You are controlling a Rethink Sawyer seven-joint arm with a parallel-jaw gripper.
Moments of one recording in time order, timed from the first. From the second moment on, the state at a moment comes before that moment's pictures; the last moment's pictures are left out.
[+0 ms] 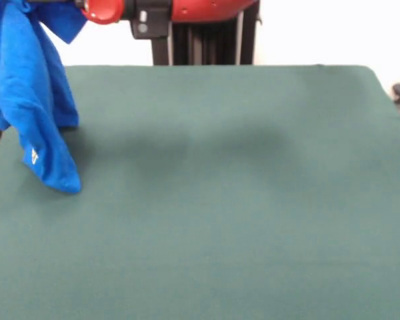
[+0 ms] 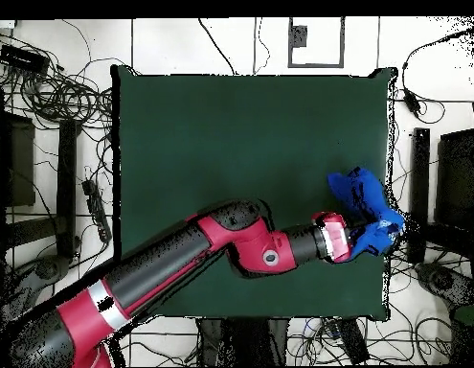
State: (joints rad) arm 0.49 0.48 -1.32 1.31 -0.52 0.52 4.38
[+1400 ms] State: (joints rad) arm 0.67 0.46 -1.15 1.31 -0.16 0.85 4.38
